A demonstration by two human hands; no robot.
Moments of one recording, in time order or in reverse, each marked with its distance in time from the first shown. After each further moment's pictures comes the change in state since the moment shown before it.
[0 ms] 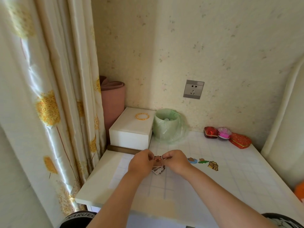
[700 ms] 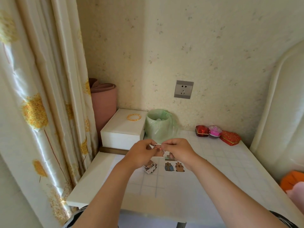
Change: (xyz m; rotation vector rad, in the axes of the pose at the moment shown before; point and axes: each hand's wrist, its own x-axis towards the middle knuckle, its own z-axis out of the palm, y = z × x) left_hand -0.007 0.053 -0.032 -0.267 -0.189 0.157; right_hand -0.030 -0.028 -0.057 0.371 0.037 -0.024
